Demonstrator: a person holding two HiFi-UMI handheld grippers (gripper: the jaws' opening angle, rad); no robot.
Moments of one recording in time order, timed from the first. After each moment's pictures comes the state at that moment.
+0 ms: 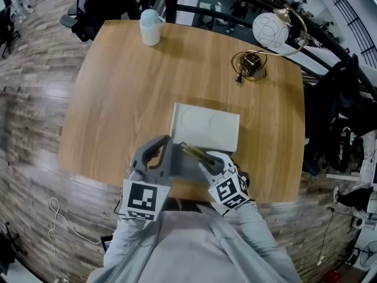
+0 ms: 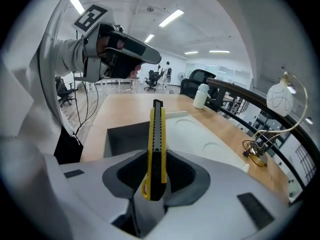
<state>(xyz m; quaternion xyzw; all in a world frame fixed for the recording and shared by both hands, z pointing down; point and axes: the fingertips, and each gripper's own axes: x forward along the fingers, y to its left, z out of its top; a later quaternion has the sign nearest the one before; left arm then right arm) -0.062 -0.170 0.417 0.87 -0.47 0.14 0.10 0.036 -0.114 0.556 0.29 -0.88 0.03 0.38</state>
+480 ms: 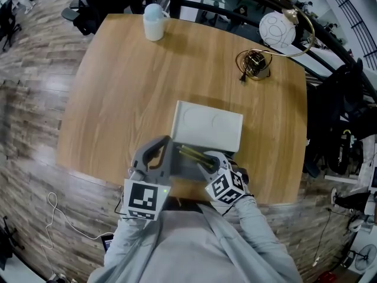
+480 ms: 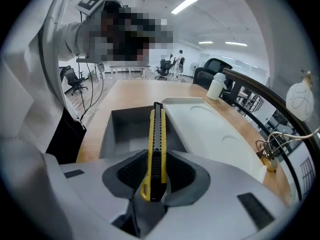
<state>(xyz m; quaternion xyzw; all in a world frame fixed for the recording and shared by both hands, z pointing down) -0.070 -0.170 0.434 0.86 -0.48 0.15 0.10 0.029 -0.108 0.594 0.22 -0.87 0.03 0.44</state>
